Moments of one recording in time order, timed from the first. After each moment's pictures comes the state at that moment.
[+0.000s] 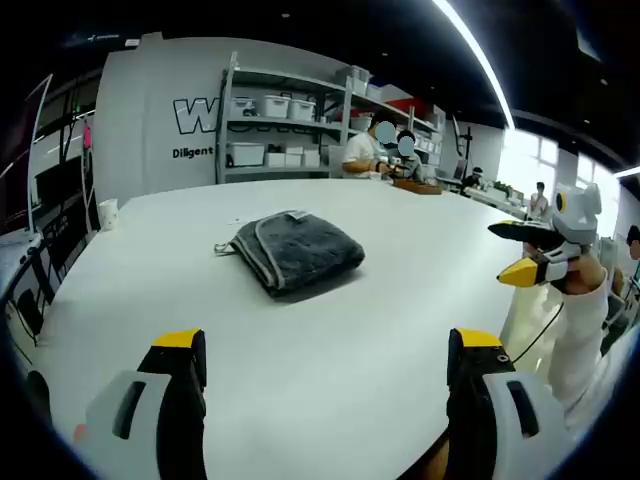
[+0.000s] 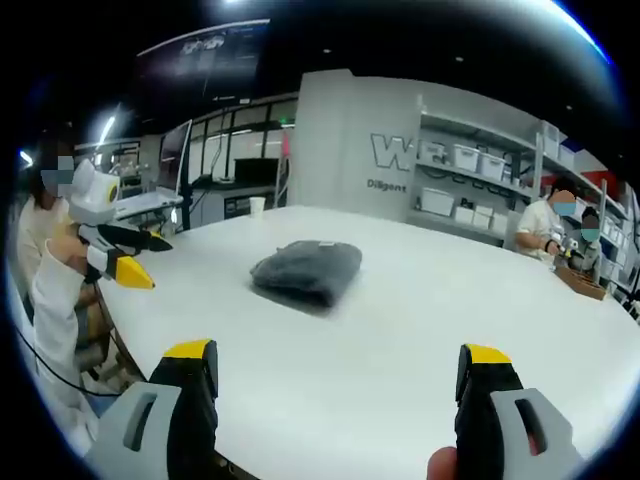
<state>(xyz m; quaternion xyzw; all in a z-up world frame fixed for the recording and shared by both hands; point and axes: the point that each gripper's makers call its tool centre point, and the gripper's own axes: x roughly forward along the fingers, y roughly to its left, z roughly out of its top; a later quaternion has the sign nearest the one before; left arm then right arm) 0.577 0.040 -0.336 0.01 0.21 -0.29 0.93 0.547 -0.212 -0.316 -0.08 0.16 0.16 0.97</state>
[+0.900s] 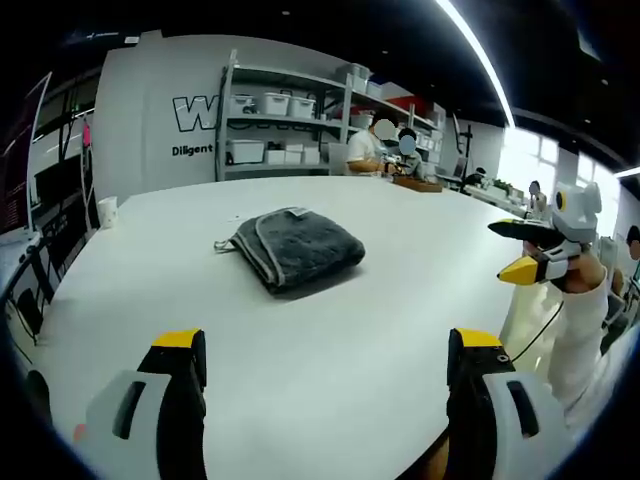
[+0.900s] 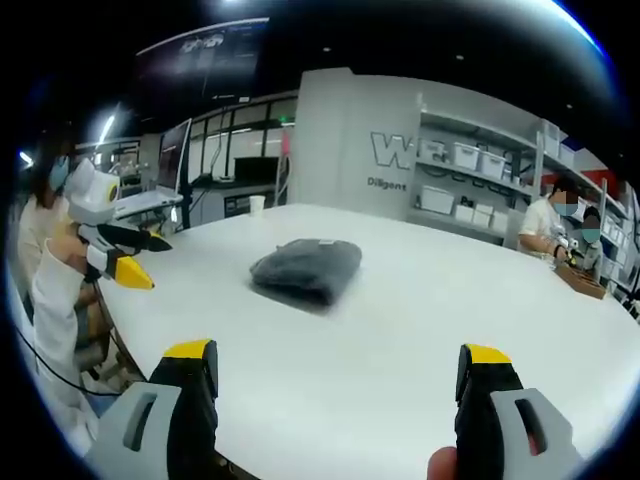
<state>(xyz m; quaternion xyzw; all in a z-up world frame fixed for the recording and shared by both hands) 0.578 0.041 -0.338 0.01 0.22 -0.29 0.93 0.547 -0.214 -0.317 -0.08 0.16 0.16 0.97</state>
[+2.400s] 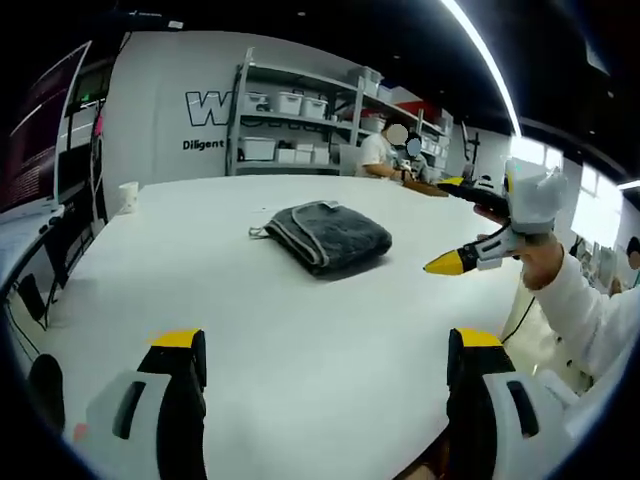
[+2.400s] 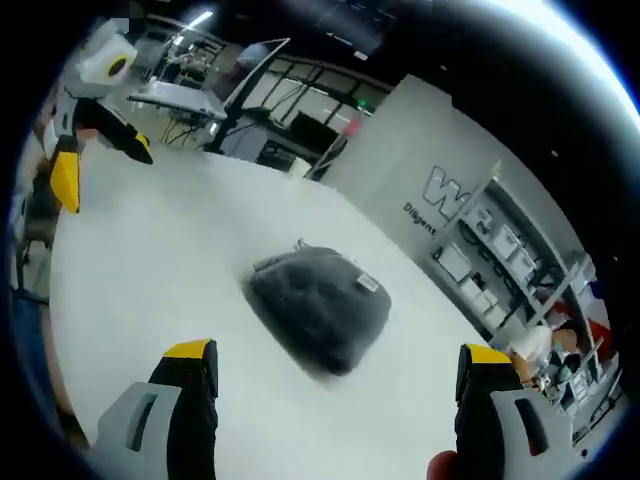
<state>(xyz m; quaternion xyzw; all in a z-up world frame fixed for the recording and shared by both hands) 0.571 0.110 -0.351 -0.01 0.22 -0.28 0.94 0.653 -0.104 -0.323 -0.37 0.12 0.20 0.90</state>
